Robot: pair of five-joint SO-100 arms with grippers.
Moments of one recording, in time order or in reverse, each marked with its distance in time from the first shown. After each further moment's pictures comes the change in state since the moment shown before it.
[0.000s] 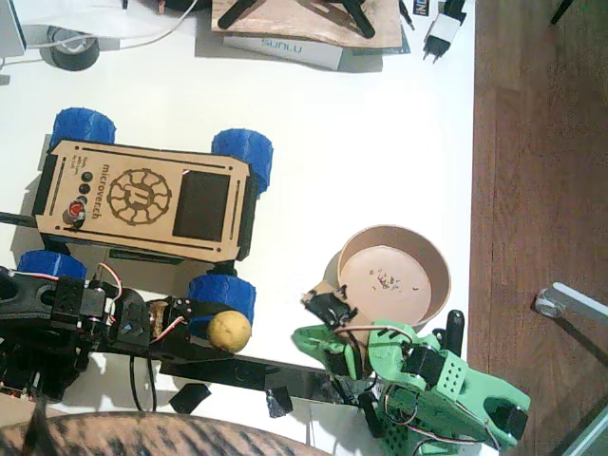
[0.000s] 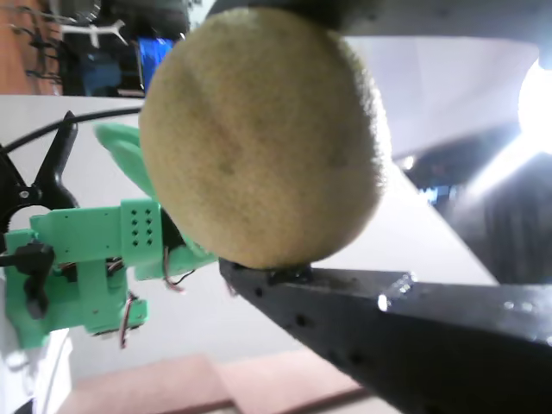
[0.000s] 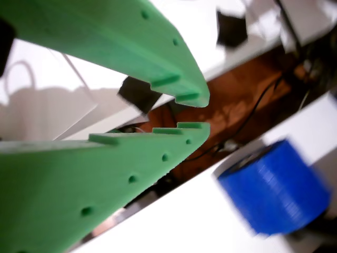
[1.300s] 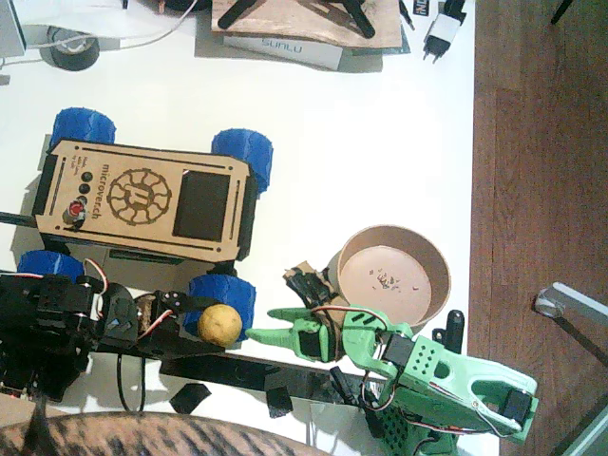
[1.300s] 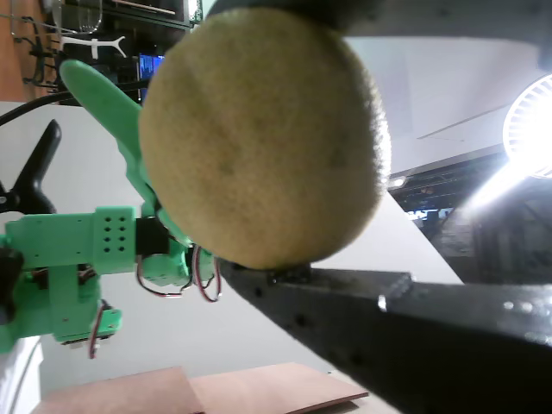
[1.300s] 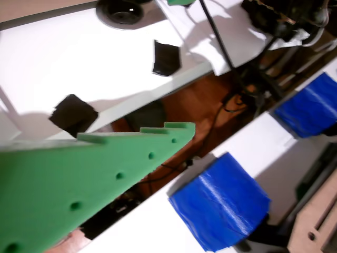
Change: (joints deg) arm 0 0.0 11.6 0.1 10.0 -1.3; arm 1 3.9 -31.5 -3.0 -33.1 7.1
